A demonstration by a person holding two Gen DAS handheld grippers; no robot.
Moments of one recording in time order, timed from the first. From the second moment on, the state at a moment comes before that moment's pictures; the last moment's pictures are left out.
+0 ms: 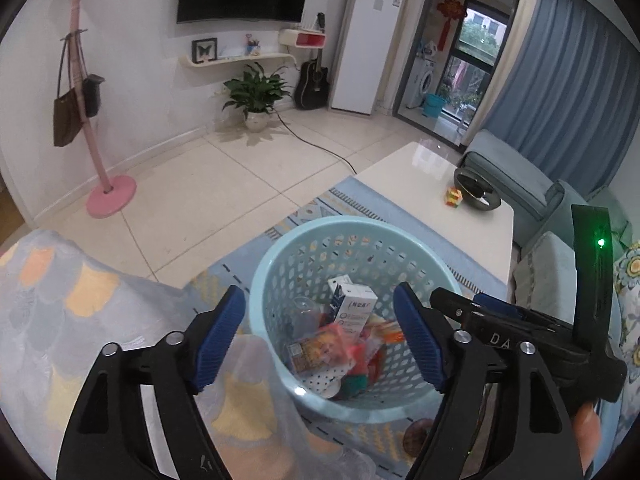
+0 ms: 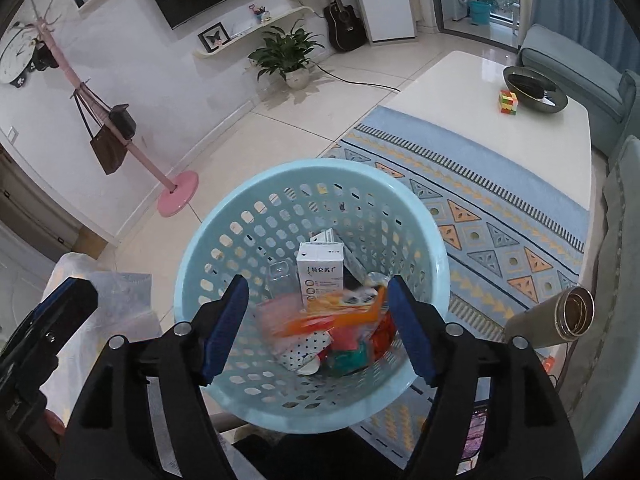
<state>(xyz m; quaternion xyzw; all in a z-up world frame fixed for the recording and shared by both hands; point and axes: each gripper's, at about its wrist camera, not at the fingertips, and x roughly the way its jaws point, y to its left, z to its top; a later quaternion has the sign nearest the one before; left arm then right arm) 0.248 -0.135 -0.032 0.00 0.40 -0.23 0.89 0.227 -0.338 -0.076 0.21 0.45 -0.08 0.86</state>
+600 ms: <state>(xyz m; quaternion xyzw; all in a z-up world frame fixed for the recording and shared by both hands) 0.153 -0.050 0.035 -0.05 0.32 -0.21 0.92 0.162 -0.260 0.007 0.14 0.39 -0.02 0.91</state>
